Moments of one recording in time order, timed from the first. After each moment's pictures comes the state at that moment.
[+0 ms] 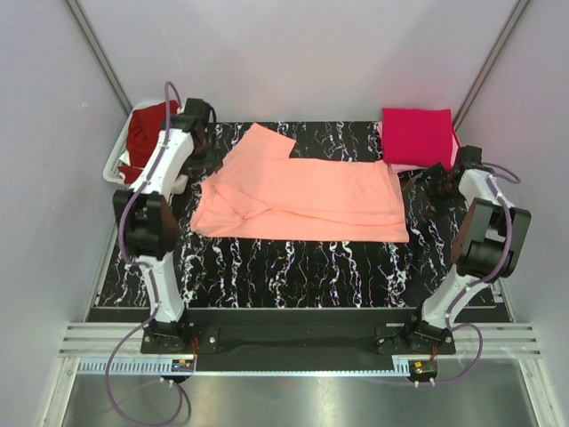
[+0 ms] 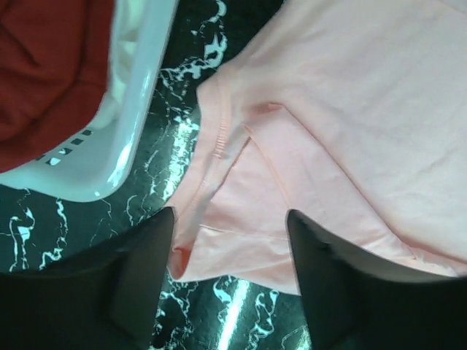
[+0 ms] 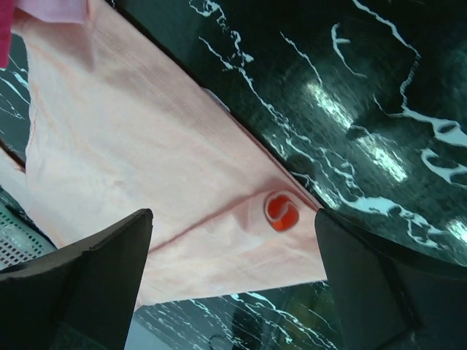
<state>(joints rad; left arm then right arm) -0.14 2.06 2.00 -1.10 -0.20 -0.35 -0.32 1.84 1.32 -0.65 -0.31 0.73</state>
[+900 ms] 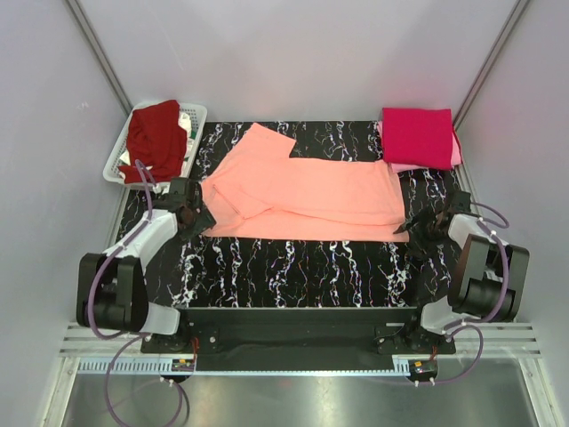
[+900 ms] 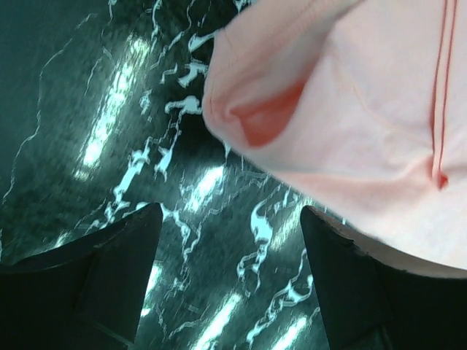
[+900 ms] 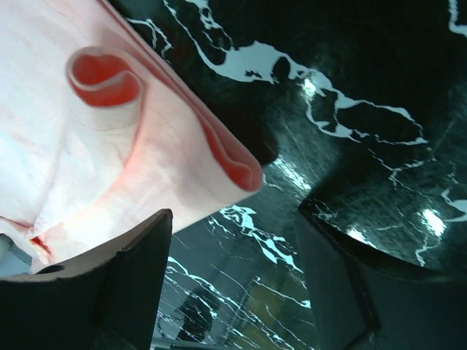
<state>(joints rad) -0.10 1.37 0.85 -0.60 -0.18 -0.66 -0.32 1.49 0.75 -0.47 -0.30 0.65</state>
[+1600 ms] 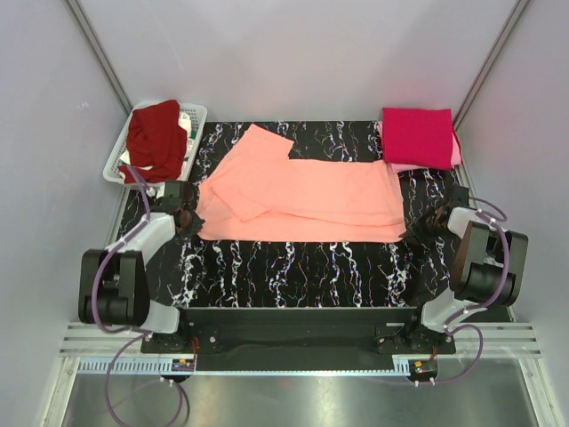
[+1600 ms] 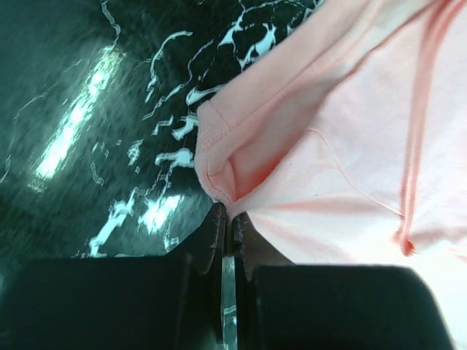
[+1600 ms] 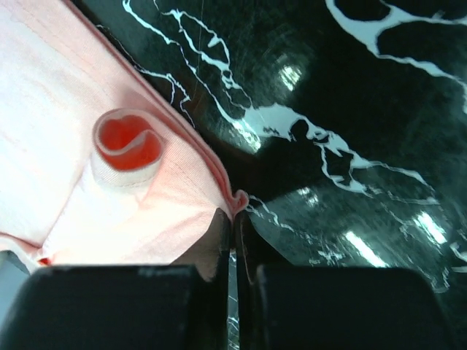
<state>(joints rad) -0.04 1.45 0.79 -0.39 -0.15 -0.71 -0.32 1.60 0.81 -0.42 -0.31 0.64</state>
